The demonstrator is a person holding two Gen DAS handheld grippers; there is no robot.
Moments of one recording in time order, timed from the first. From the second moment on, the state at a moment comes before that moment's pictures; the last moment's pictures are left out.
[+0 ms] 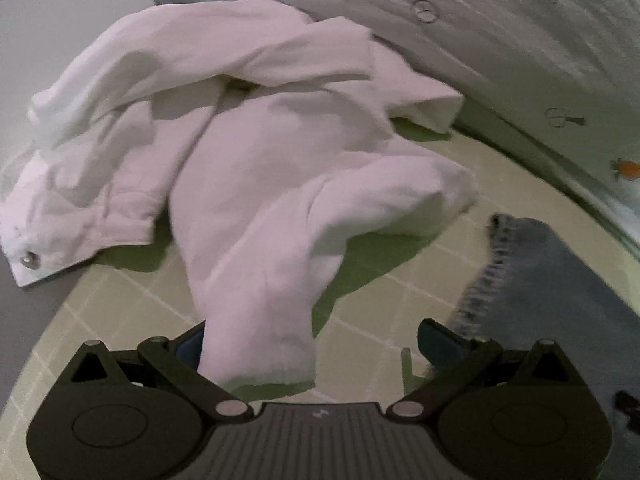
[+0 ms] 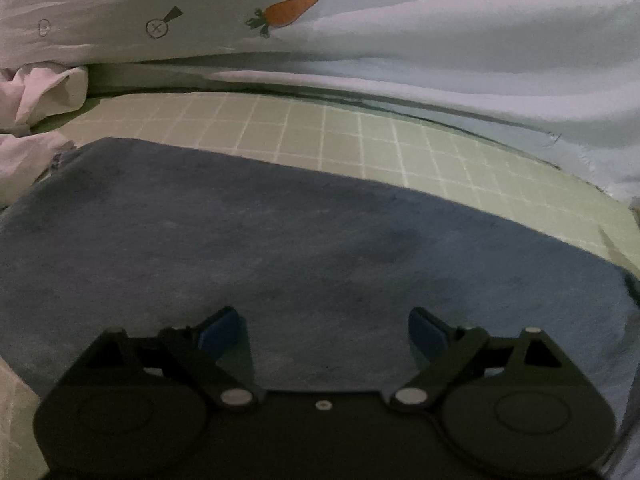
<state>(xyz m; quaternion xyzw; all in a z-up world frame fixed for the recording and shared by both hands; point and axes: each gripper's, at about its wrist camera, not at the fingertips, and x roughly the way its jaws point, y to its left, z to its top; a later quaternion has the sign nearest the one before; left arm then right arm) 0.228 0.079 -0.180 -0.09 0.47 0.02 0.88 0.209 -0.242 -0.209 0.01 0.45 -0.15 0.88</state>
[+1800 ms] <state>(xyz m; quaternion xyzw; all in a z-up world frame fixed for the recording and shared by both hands) 0.171 0.015 -0.149 -0.01 0.49 0.04 0.87 0.136 -0.300 -0.182 0.08 0.43 -0.14 0.89</state>
